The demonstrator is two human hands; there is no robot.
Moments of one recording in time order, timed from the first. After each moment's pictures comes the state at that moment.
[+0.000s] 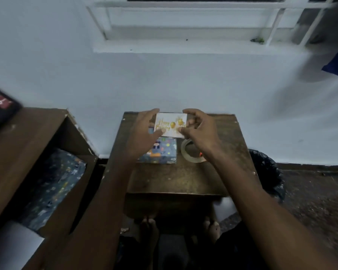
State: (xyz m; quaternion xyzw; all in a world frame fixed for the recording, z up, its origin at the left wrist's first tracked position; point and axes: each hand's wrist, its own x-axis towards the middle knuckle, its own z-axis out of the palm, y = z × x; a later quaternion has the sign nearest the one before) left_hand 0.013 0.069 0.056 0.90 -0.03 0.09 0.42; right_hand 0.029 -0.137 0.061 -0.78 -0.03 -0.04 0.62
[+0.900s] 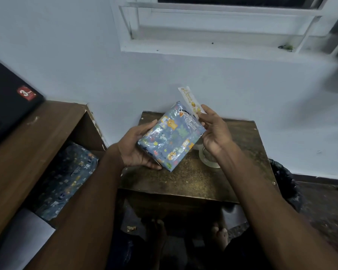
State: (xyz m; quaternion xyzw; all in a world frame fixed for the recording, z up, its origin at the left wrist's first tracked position) left_hand -0.020 0.138 0.073 0.57 0.13 -0.29 0.76; right_hand 0.055 -0.096 0.069 -0.40 0.13 0.10 0.90
